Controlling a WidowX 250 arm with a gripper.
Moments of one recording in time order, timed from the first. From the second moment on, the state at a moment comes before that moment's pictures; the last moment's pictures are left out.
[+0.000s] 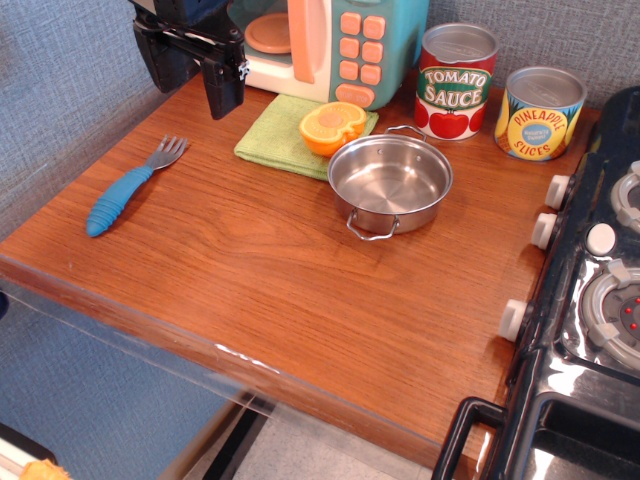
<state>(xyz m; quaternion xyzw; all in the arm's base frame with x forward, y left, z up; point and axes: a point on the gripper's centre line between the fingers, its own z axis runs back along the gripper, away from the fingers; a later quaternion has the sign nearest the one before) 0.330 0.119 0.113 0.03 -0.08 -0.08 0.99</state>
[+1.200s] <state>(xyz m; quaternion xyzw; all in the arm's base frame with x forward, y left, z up) 0.365 -0.022 0.079 -0.03 -0.05 -0.17 0.98</state>
